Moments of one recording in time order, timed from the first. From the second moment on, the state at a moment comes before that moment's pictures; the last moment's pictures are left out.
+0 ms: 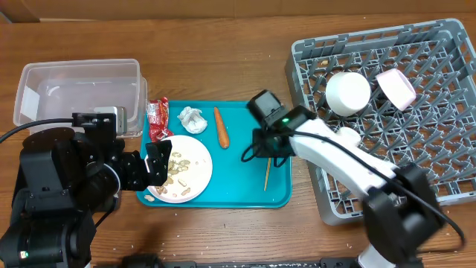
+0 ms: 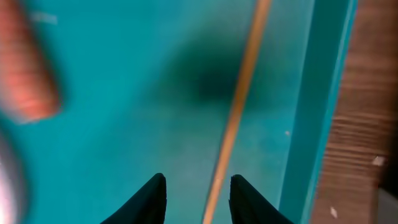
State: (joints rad) left arm 0.09 0.90 1.35 -1.21 0.37 -0.09; right arm 0.63 1.83 1.25 -0.80 0.00 0.65
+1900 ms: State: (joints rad) left arm 0.09 0.90 1.35 -1.20 0.37 -0.09; right arm 0.30 1.54 1.65 -1.05 0.00 0.18
